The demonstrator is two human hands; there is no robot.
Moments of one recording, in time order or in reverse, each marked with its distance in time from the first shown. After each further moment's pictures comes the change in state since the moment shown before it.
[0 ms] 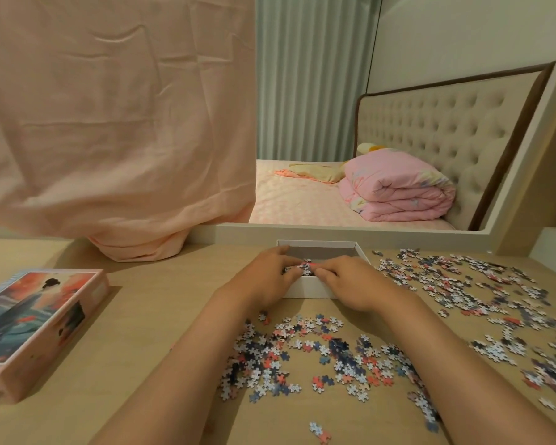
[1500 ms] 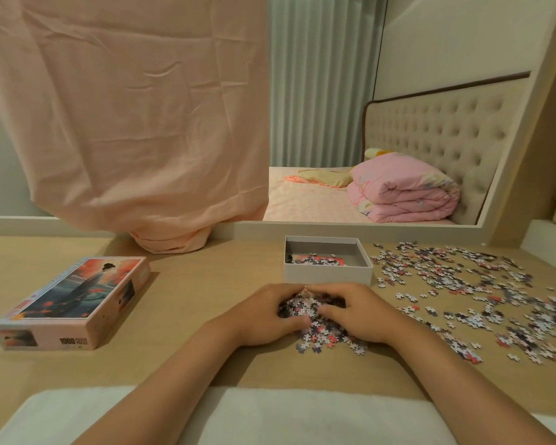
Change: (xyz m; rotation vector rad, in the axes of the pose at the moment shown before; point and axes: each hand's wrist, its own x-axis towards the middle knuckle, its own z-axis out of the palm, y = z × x) left_hand -0.117 0.014 -0.001 -0.024 -0.098 0.101; right_hand -0.081 -0.011 0.033 0.230 -0.024 -0.130
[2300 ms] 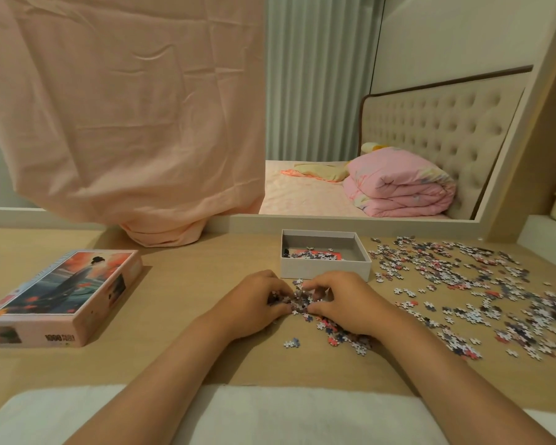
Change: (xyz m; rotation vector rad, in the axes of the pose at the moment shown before) left_hand 0.005 -0.012 -0.005 0.129 0.137 0.057; right_hand 0.008 -0.021 0.003 -0.149 0.065 0.036
